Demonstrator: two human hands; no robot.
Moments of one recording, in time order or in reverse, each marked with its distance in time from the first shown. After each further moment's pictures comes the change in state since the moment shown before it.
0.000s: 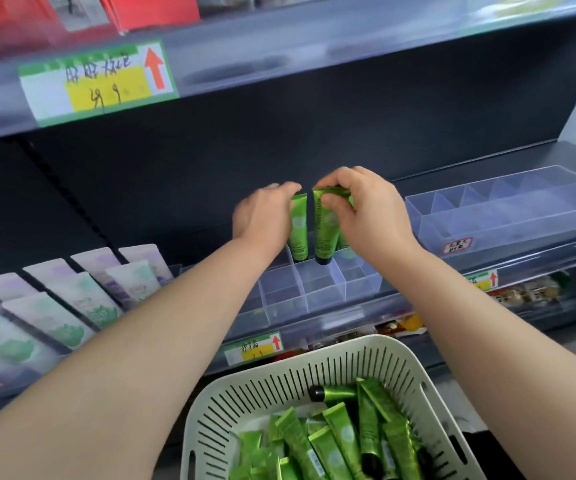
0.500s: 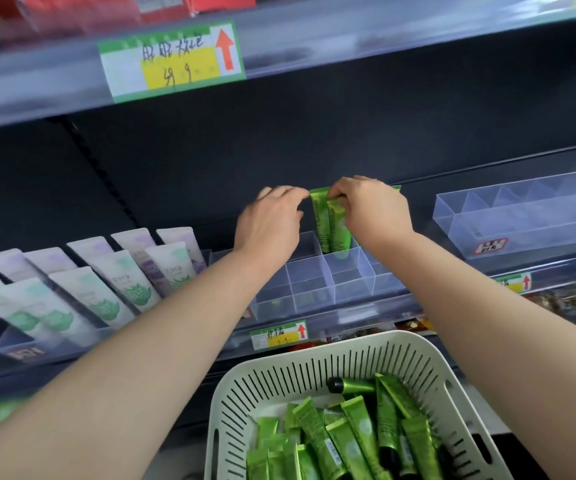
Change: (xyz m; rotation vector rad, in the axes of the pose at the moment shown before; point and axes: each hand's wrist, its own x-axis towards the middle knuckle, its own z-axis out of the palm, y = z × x) left_hand -0.044 -0.028 -0.025 -0.040 0.050 0.046; right_hand 0.017 0.004 0.048 -0.332 -0.186 0.004
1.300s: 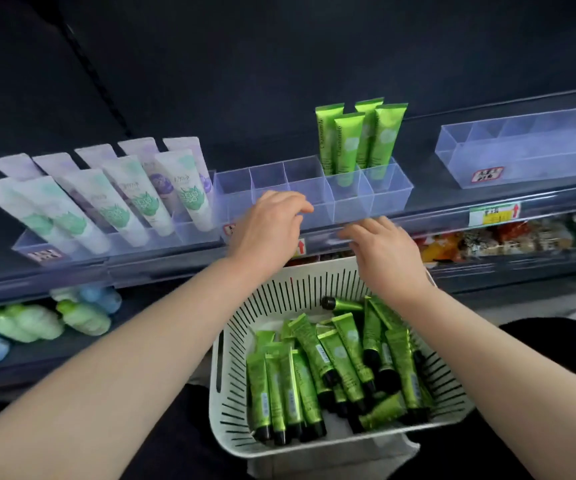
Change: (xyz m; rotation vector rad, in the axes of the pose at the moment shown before) left_hand -0.129 0.003 0.016 -0.223 -0.076 0.036; right_hand -0.170 0.021 0.050 -0.088 0.009 -0.224
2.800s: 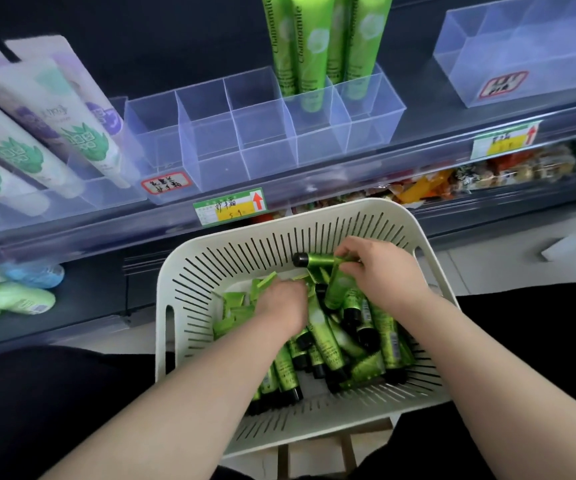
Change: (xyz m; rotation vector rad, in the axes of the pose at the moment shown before) left_hand -0.090 0.014 0.177 0.186 -0.920 -0.416; right_hand -0.064 0.024 0.028 0.238 -0.584 0.390
